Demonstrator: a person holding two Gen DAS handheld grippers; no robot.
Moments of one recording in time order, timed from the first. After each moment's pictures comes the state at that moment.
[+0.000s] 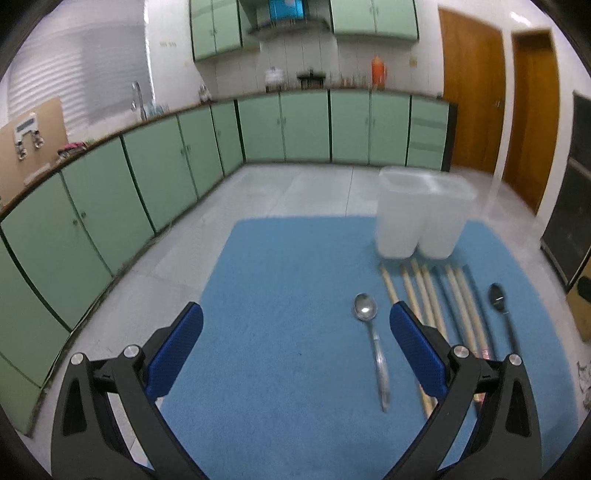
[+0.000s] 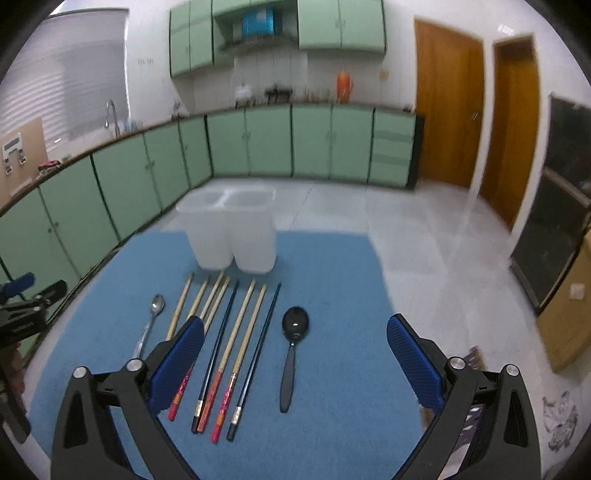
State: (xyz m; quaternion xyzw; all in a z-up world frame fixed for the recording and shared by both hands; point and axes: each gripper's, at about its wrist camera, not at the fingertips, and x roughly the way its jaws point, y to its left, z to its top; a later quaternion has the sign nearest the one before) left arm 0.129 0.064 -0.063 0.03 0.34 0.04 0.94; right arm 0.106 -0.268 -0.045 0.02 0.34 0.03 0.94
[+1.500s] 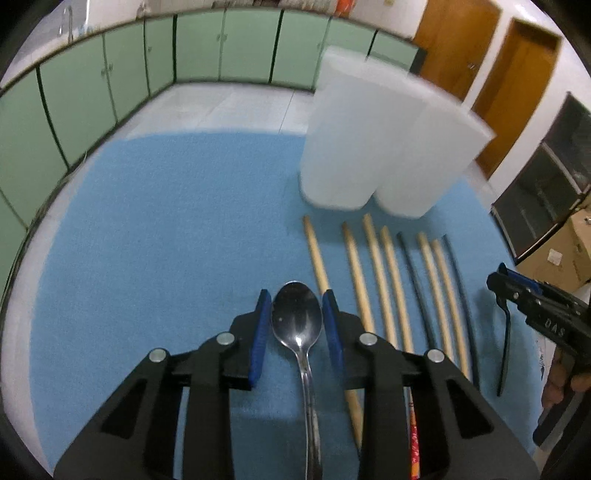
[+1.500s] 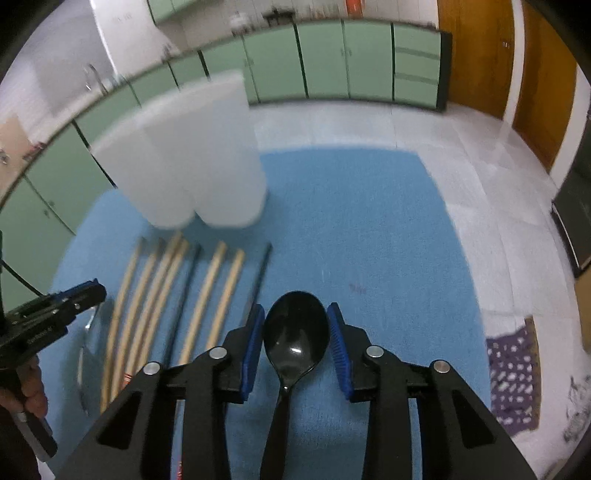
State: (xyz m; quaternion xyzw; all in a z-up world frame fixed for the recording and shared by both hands) left arm 0.229 0.014 -0.136 -0.04 0.46 -0.09 0.88; right arm 0.227 -0.283 -0.141 0.06 0.44 0.08 0.89
